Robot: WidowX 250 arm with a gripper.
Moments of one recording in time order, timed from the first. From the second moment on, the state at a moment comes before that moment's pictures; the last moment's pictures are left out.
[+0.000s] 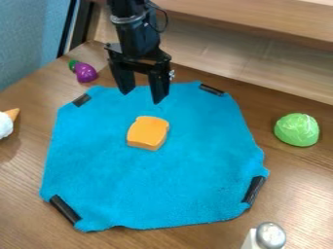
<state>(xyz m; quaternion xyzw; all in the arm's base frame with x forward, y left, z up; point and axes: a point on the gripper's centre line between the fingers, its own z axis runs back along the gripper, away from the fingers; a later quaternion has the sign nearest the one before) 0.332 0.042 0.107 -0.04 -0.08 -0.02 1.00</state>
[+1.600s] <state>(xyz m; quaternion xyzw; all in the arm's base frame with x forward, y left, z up) 0.330 -0.155 0.046 -0.08 -0.03 -0.14 0.99</state>
